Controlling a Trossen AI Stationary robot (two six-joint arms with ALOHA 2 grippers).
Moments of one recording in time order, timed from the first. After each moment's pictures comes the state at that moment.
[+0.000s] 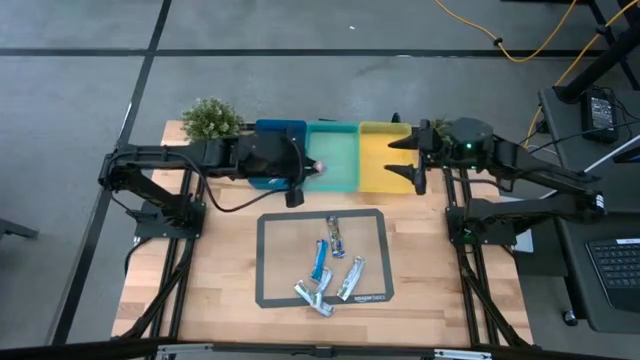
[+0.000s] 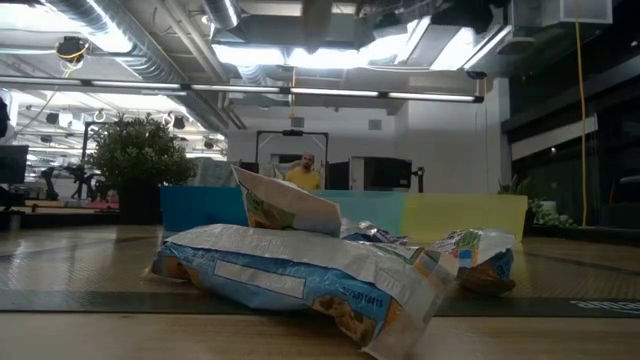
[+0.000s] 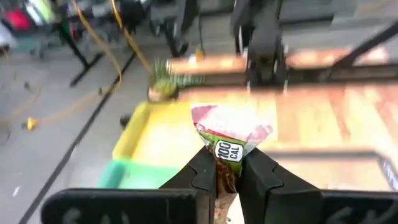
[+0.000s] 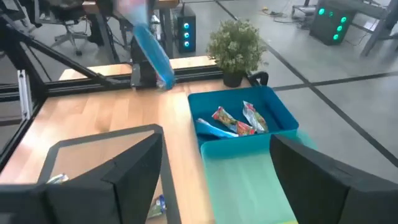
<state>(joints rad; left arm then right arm) 0.03 1.40 1.48 -0.54 -0.26 0.08 -0.28 0.88 1.02 -0.46 -0.10 -0.02</state>
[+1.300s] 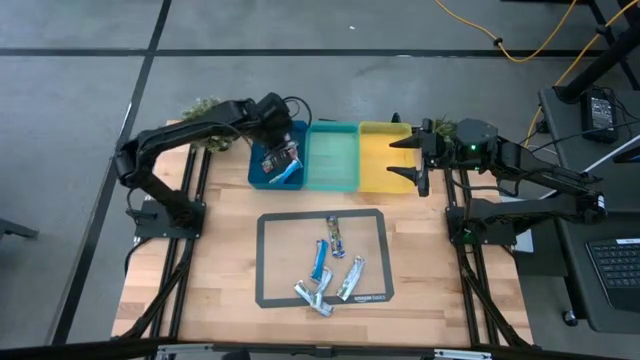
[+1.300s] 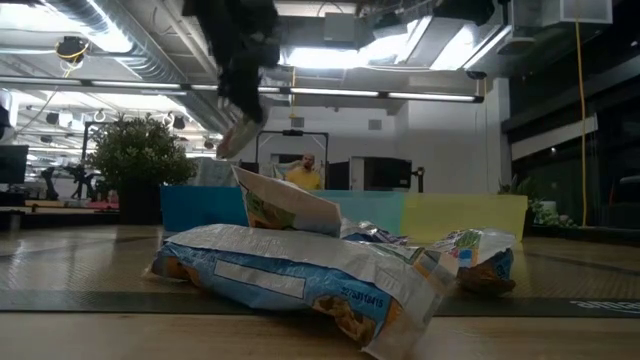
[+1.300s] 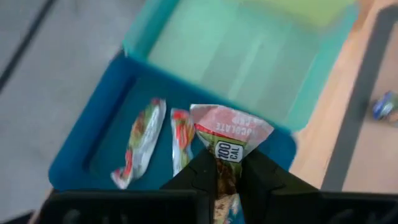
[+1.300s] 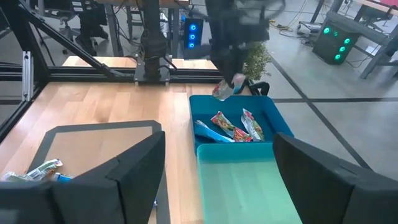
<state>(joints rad) 0.54 1.52 1.38 -0.90 -0.03 0.08 -0.27 0.86 1.02 -0.45 -0.10 -0.14</state>
